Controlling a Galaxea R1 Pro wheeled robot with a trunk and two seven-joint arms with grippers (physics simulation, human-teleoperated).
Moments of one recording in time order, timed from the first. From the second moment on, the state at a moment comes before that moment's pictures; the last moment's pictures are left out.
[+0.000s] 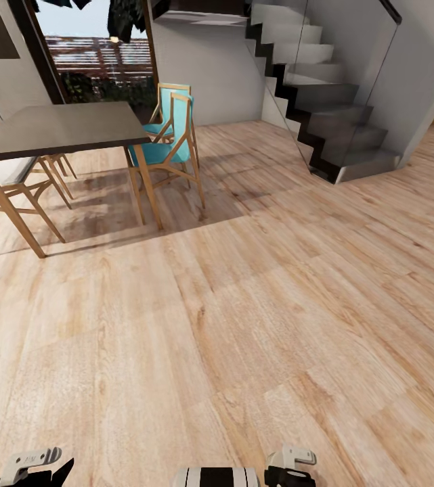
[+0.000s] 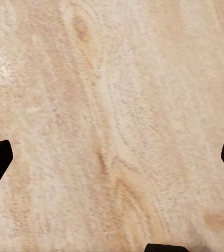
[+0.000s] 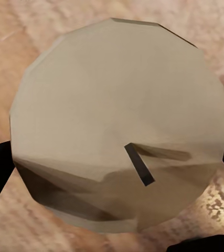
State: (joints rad) left arm 0.22 0.12 0.38 -1.59 0.03 0.52 -0.34; right arm -0.51 0.14 0.12 -0.09 -0.24 0.03 -0.31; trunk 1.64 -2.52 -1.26
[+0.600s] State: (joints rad) left arm 0.22 0.12 0.38 -1.59 0.03 0.52 -0.34; right arm -0.51 0.14 0.12 -0.09 -0.24 0.03 -0.31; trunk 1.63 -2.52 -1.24
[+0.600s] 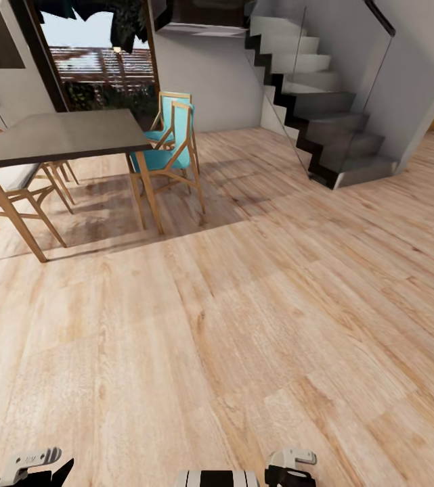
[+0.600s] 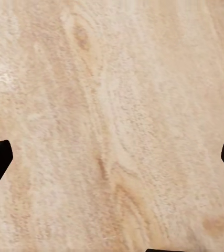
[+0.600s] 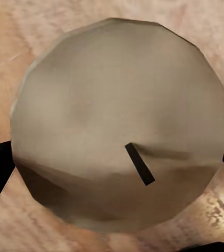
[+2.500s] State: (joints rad) left arm 0.21 0.12 0.38 -1.52 0.02 0.44 -0.33; right arm -0.50 0.12 0.11 -0.11 -0.24 -0.05 -0.29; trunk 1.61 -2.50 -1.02
